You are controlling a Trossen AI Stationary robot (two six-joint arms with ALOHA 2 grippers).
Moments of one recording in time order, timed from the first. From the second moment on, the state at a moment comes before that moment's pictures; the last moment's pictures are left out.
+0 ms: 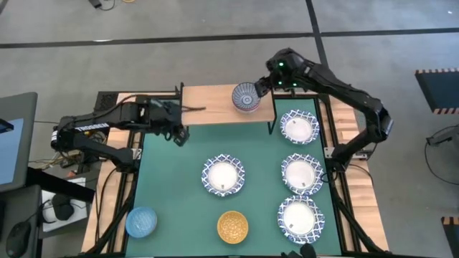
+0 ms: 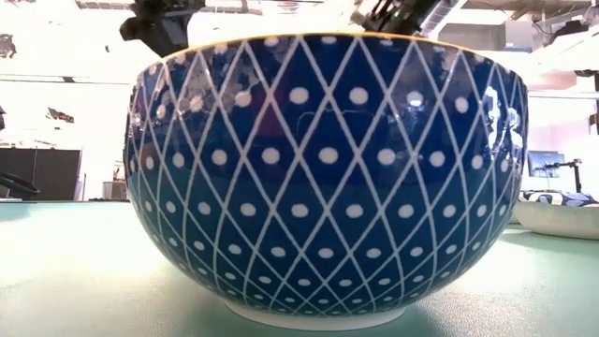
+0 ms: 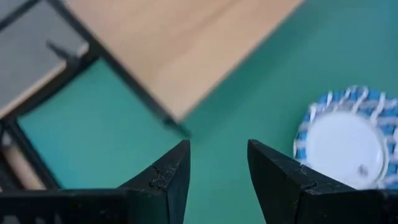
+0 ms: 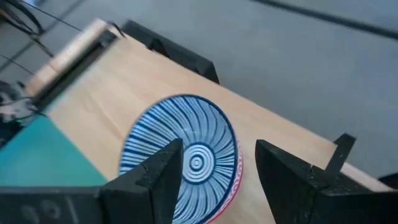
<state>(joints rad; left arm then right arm) 0.13 1.19 1.31 -1.18 -0.39 -0.62 -0.59 1.51 1.60 -0.75 0.05 0.35</state>
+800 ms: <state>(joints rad) -0.36 1.14 0.81 -1.00 0.31 -1.19 -0.43 1.49 1.60 -0.78 0.05 0.21</state>
